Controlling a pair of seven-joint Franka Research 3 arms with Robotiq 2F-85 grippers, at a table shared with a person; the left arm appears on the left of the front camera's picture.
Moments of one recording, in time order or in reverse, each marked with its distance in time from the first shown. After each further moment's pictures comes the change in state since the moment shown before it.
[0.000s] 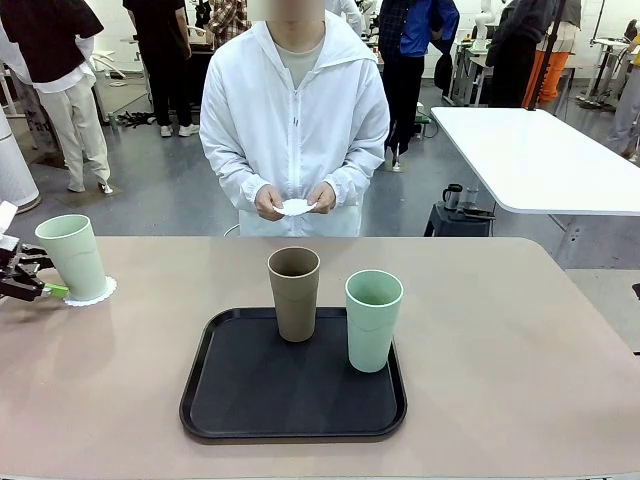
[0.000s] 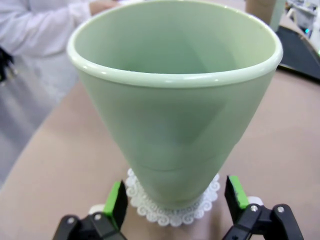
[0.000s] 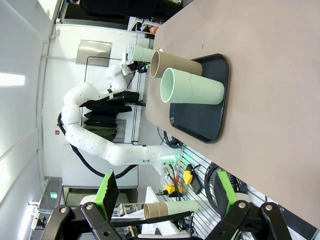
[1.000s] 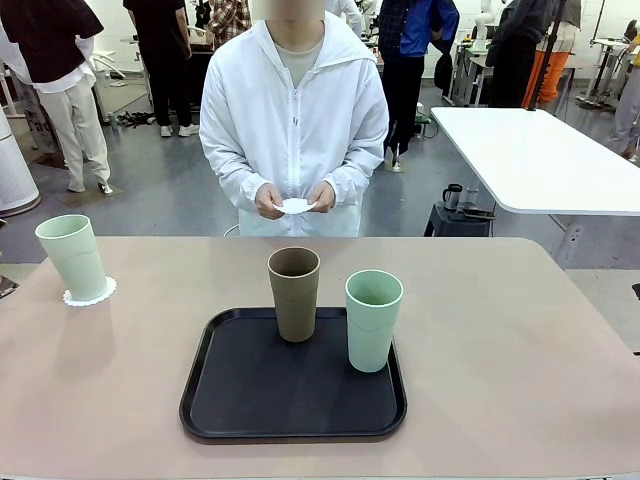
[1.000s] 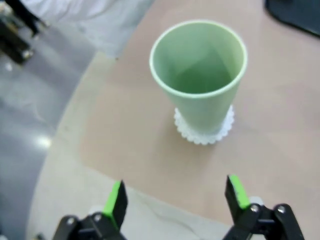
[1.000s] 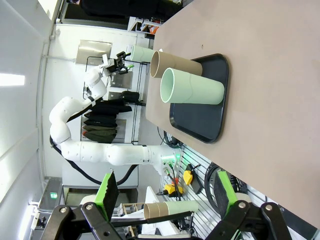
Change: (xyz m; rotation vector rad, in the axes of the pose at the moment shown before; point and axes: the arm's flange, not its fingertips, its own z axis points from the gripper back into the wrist) left arm 0.101 -0.024 0.118 0.221 0.392 -0.084; right arm 0.000 0.000 0.000 0.000 0.000 -0.001
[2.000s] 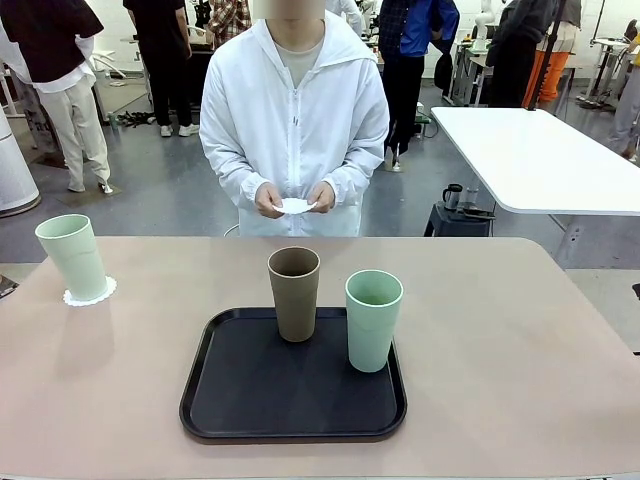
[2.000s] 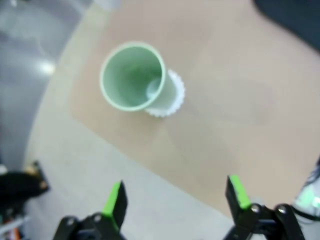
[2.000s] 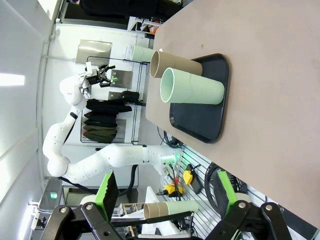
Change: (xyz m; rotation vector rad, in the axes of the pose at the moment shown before) left arm 0.130 -0.100 0.066 0.082 0.370 0.153; right arm 0.000 0.000 0.000 0.000 0.000 0.000
